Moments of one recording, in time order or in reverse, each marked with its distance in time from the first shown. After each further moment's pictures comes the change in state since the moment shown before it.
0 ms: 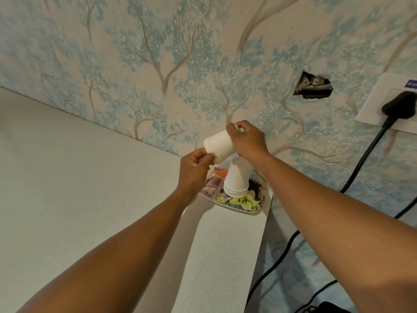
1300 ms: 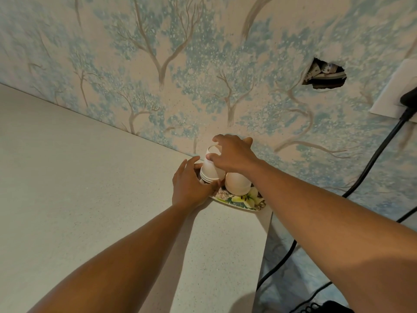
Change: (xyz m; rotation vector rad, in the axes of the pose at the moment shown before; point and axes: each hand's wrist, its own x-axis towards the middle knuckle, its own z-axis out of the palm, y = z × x) left_hand 0.007 -0.080 -0.017 0.687 -0.021 0.100; right_hand -0.004 0.024 0.040 -0.723 -0.235 -0.330
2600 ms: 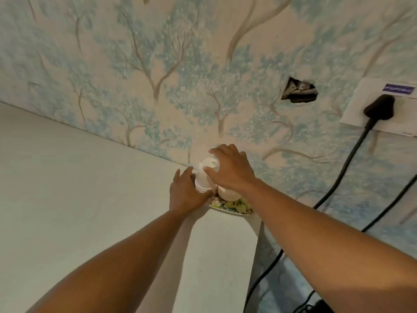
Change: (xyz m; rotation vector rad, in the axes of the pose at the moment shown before) left_hand 0.000 0.009 -0.006 0.140 -0.090 0.014; right_hand -0.035 0.002 -0.010 -0.042 0.107 -0.078
